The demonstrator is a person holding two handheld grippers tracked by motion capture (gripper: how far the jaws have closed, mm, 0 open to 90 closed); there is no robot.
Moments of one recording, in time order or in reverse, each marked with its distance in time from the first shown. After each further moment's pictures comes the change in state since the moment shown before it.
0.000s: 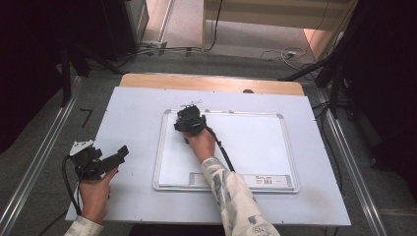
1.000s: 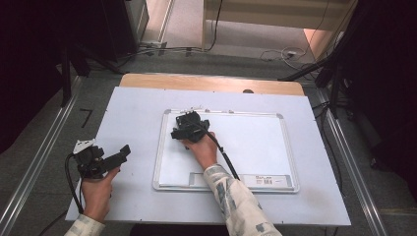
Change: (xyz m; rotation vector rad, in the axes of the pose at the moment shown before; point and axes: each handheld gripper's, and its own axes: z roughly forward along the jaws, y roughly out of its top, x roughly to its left) left arm -0.004 0.001 0.005 0.005 0.002 0.009; right arm 0.012 -0.015 -0.010 0.033 0.052 -0.040
